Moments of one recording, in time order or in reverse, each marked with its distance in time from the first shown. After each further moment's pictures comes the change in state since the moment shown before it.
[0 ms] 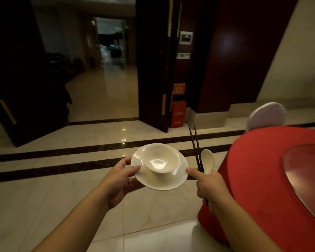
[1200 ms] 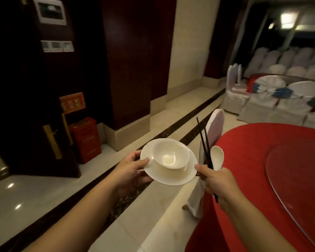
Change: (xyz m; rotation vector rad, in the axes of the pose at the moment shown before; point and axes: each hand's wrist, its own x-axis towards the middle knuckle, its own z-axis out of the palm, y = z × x) left_hand 0.867 0.143 0.384 0.216 -0.704 -0.257; right_hand 0.735 -0.183 -0.134 0.197 0.652 -0.057
